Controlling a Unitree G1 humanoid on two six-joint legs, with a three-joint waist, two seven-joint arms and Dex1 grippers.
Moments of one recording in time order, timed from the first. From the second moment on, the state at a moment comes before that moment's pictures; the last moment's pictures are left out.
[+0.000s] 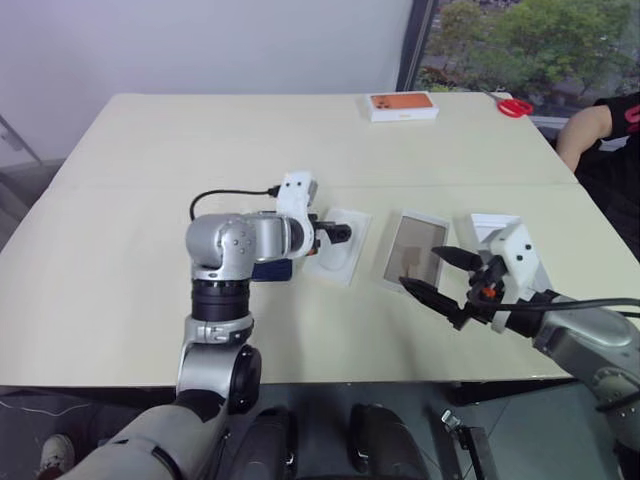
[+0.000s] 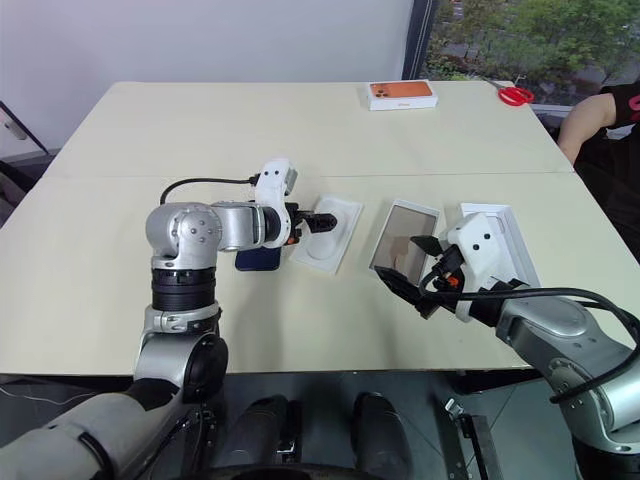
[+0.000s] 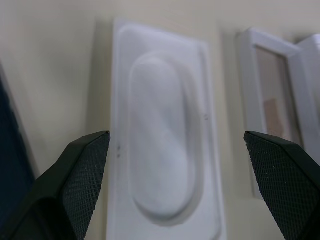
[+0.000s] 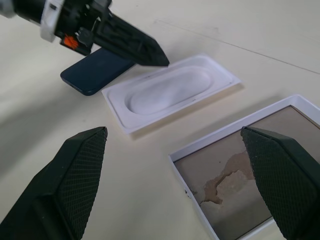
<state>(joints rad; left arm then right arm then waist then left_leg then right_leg) -0.89 -0.03 0.19 0.06 -0.45 1.47 0.01 -0.02 -0.73 -0.29 -0.70 0.77 0.87 0.49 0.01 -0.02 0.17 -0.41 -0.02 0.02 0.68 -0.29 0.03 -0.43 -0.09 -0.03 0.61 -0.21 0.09</state>
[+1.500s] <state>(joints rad) -1.01 -0.05 0.54 0.25 -0.44 1.52 -0.04 0.00 -0.73 -0.29 -0.73 0.77 0.87 0.47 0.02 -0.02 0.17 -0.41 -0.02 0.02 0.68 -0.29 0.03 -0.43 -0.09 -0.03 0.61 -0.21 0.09</state>
